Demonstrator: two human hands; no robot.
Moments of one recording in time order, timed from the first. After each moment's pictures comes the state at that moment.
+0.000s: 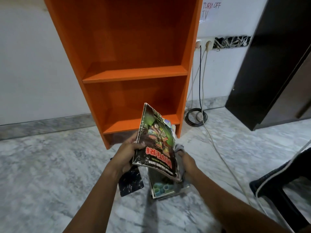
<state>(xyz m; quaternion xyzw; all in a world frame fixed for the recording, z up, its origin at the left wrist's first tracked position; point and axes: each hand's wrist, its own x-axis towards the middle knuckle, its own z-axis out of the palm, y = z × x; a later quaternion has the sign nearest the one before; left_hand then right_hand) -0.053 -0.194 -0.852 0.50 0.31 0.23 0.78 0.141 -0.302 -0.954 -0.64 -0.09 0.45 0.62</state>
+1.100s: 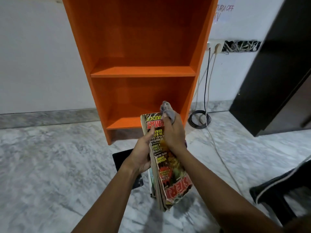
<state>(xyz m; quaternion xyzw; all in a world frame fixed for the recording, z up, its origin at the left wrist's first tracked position) -0.023 -0.236 -0.824 0.36 0.24 0.26 0.86 0.099 -0.242 -0.841 -0.70 -0.39 0.15 0.58</state>
